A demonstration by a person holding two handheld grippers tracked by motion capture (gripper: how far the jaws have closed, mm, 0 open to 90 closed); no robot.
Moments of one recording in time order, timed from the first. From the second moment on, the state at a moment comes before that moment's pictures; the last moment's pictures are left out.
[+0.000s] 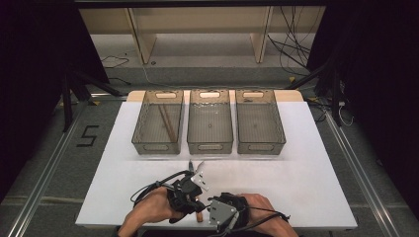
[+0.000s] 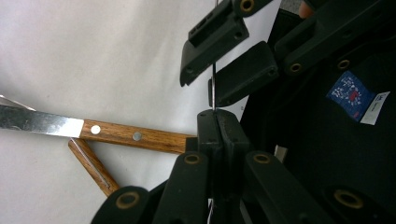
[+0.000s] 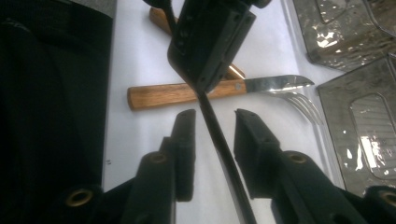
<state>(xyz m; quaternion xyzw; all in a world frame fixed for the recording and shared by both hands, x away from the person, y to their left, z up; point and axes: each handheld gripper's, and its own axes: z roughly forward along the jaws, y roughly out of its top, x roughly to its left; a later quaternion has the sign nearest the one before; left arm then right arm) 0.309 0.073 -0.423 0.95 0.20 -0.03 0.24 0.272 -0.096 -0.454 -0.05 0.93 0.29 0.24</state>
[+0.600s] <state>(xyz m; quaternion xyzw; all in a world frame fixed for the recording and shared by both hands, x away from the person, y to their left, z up) 0.313 0.080 -0.419 0.94 0.22 -0.05 0.25 0.267 -0.094 -0.458 -0.09 0.93 0.25 0.25</state>
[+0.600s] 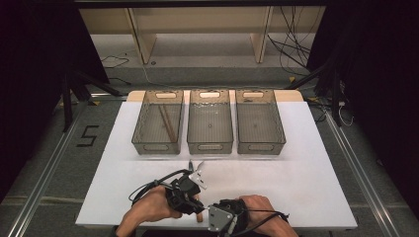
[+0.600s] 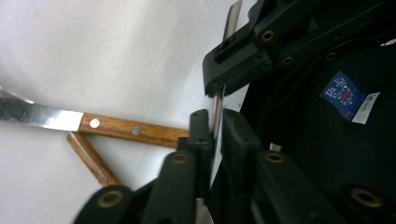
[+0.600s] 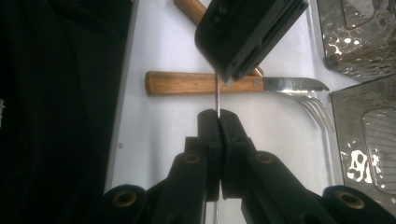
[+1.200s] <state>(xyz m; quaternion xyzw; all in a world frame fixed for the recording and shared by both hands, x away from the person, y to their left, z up) 0.338 0.149 -0.393 0.86 0.35 0.03 0.38 0.285 -0.114 -0.449 -0.05 0.93 0.25 0.26</state>
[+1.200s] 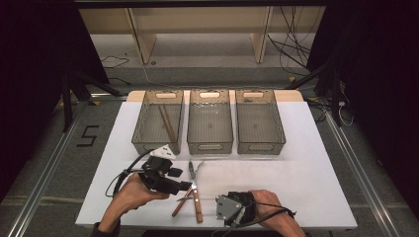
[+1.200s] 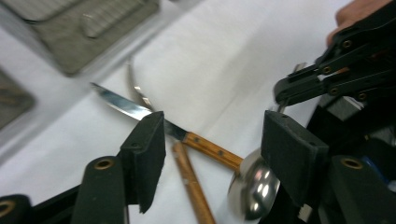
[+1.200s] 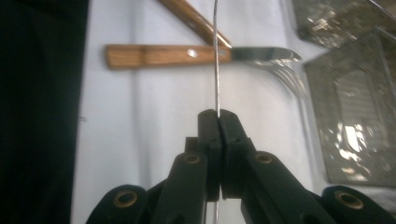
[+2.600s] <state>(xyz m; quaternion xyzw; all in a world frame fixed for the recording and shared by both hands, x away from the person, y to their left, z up) 0.310 0.192 -0.465 0.77 0.41 0.13 0.47 0.439 -0.112 -0.379 0.33 0.85 0.38 0.17</state>
